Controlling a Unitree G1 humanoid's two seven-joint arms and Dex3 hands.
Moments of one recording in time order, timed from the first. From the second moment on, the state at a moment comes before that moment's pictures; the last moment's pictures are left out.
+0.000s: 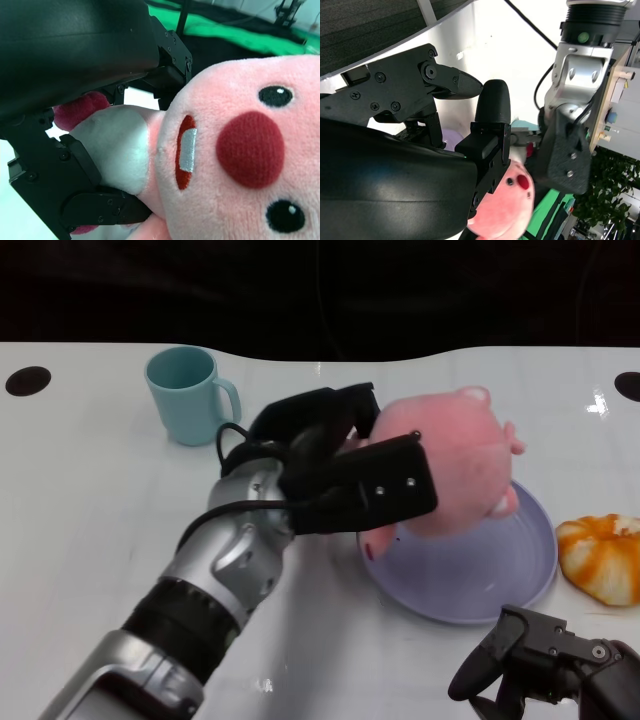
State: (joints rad) left arm -0.76 -0.02 -0.46 0.61 0.59 0.21 -0.02; right arm 0.53 -0.24 0.12 -0.73 -0.04 0.09 0.26
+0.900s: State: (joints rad) left arm -0.92 -0.18 -0.50 0.86 0.54 0.26 -0.16; right arm 0.53 -0.23 0.15 -0.73 -0.05 0.09 0.25
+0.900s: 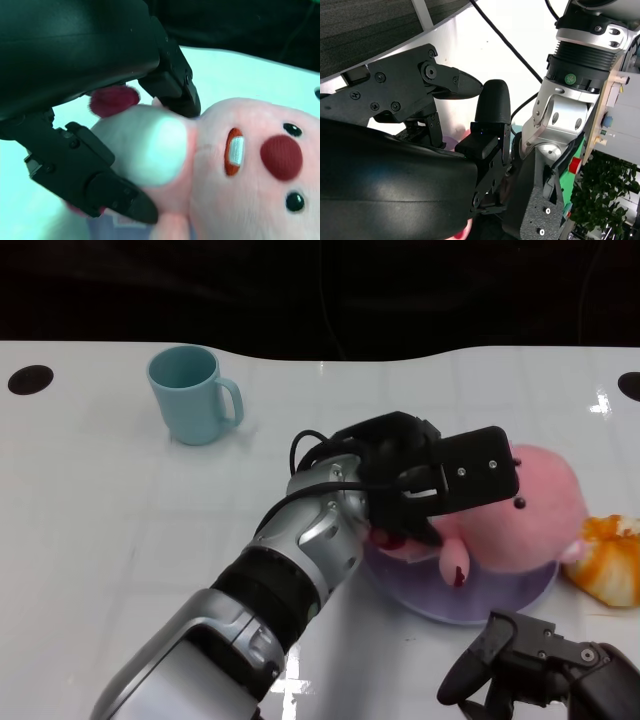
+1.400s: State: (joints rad) left arm -0.83 -0.08 -0.58 0.63 0.60 0.25 -0.21; right arm 0.52 -0.24 0.12 -0.72 -0.05 0.07 0.25
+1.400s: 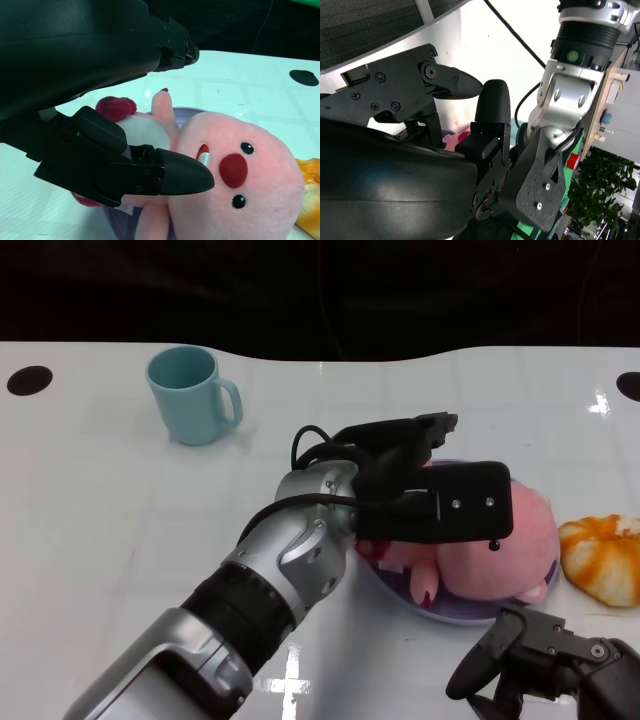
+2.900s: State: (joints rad) left arm -0.08 0.12 -0.23 -0.25 0.17 0.05 -0.22; right arm 0.52 -0.25 0.10 -0.71 -0.04 0.06 0.28
